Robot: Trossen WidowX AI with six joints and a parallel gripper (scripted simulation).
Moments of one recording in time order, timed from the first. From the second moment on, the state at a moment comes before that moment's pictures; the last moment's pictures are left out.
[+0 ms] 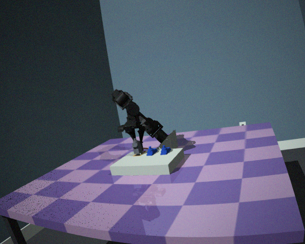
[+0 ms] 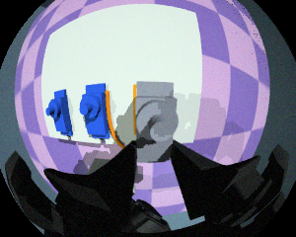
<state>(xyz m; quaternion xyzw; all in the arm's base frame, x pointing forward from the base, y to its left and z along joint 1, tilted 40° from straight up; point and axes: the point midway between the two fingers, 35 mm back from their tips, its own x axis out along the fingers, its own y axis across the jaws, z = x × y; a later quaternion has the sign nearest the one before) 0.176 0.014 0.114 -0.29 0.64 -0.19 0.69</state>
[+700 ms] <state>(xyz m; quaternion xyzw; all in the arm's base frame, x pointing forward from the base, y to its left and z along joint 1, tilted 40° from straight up) 0.178 0.007 0.105 -0.29 0.64 -0.19 0.69</state>
